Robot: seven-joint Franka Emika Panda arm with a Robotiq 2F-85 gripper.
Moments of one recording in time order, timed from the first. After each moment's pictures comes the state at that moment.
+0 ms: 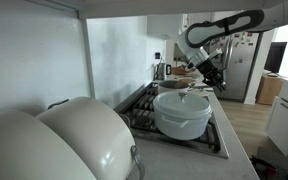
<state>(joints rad) -0.02 0.16 0.01 -1.68 -0.14 1.11 -1.33</state>
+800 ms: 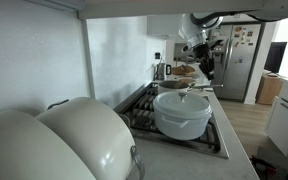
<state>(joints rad) -0.04 0.14 -0.01 -1.51 0.06 1.16 -0.78</state>
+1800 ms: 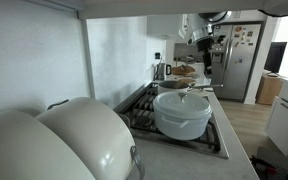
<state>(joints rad) -0.06 0.07 -0.04 -1.54 0.06 1.27 -0.48</state>
